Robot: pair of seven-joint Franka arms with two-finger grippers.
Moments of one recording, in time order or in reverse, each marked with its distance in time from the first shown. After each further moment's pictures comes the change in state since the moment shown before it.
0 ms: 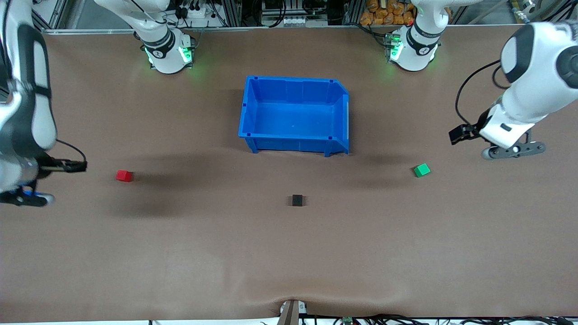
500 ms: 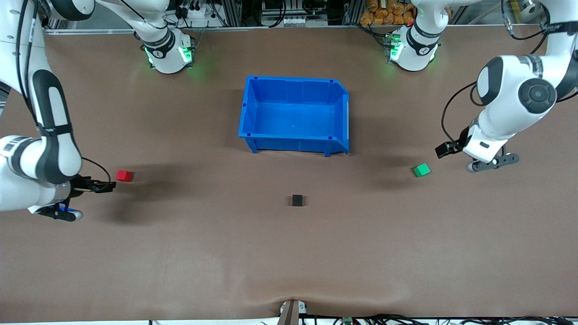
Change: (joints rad) left arm 0.016 0.124 0.001 -0.103 -0.001 0.250 -0.129; right arm -0.039 0.098 0.005 -0.163 0.134 0.296 0.005
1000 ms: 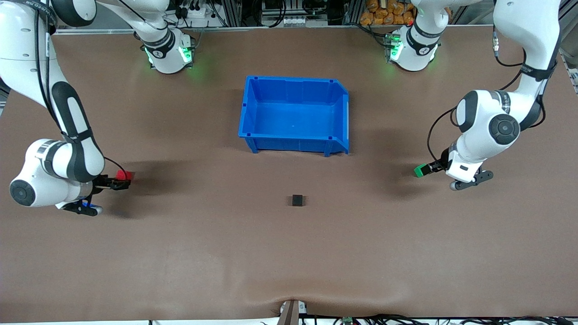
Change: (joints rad) left arm 0.004 0.199 0.000 -0.014 0.000 0.182 -0.117; right arm -0.001 0.041 -0.001 -0.110 -0.024 0.134 0.000
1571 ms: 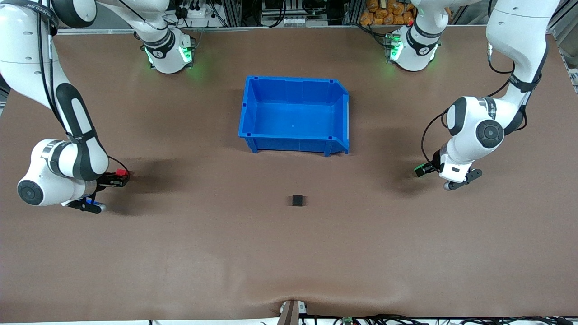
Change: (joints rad) left arm 0.005 0.067 0.000 -0.048 0.000 0.107 -0.098; right arm 0.000 0.002 0.001 -0.001 -0.006 -0.025 0.081
